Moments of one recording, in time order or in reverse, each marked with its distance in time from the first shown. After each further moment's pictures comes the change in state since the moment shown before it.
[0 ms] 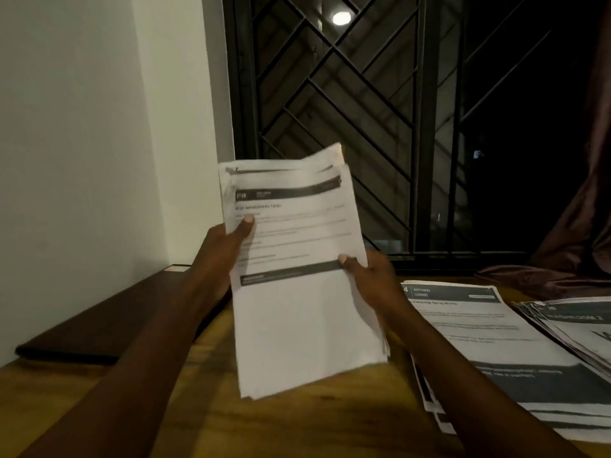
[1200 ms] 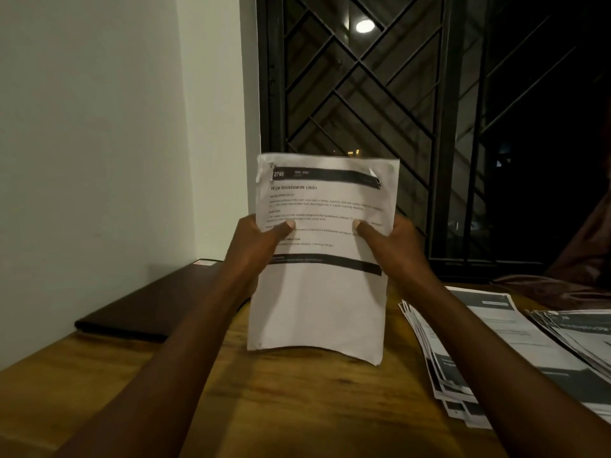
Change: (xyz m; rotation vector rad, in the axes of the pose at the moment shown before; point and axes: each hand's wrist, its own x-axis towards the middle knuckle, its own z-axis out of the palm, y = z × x) left_hand -0.042 0.034 0.009 0.187 0.041 0.134; right_hand -0.019 -0.074 0.002 0.050 -0.026 -0.138
